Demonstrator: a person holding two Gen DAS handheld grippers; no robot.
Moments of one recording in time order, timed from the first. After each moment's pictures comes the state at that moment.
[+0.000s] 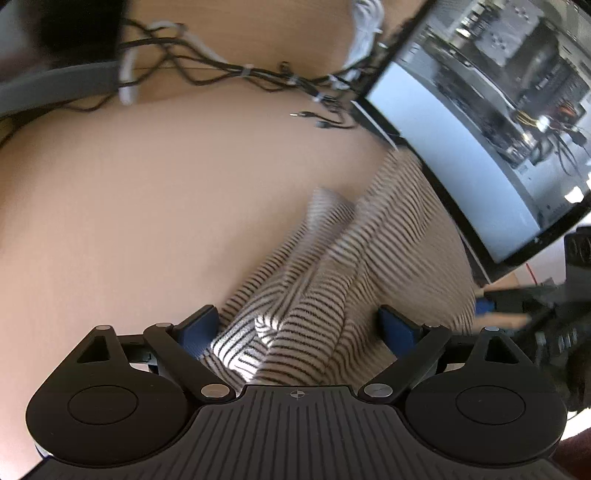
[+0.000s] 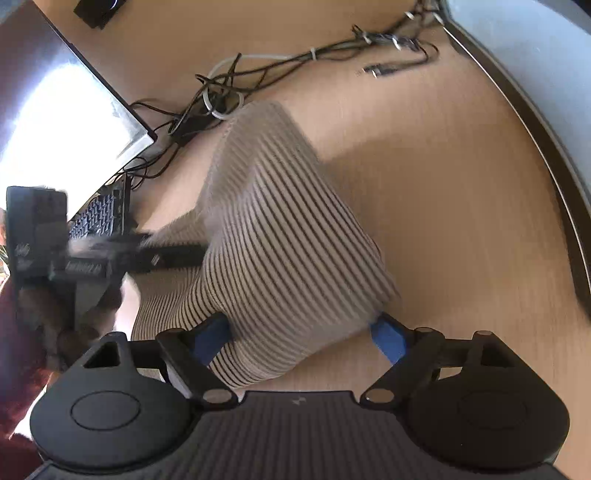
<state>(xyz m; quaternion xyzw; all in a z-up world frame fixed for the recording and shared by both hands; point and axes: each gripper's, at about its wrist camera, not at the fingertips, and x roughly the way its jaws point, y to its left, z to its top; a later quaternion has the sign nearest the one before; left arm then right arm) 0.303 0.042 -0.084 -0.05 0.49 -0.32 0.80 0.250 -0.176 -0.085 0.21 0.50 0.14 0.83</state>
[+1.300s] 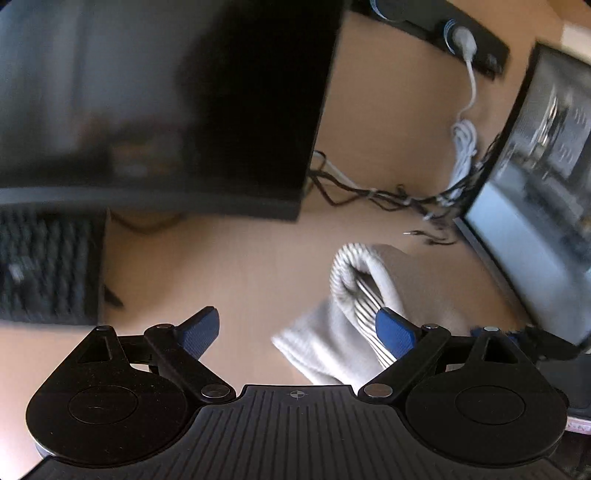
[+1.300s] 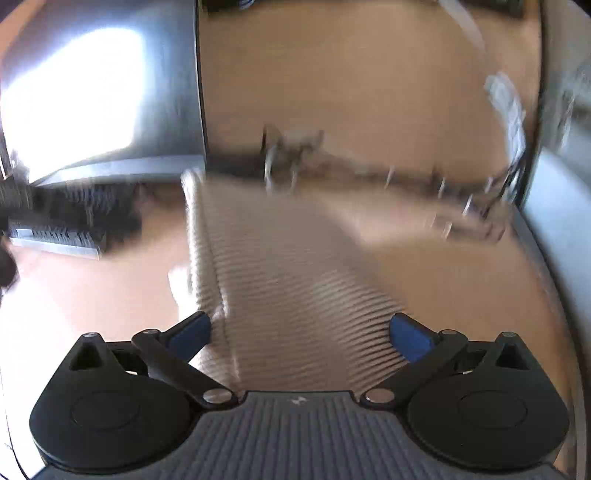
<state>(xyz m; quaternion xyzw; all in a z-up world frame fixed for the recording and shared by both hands) 0.277 0.075 -0.006 -0.04 0.37 -0.11 0.92 0.268 -0.094 -0.085 0.00 0.36 0.12 0.93</state>
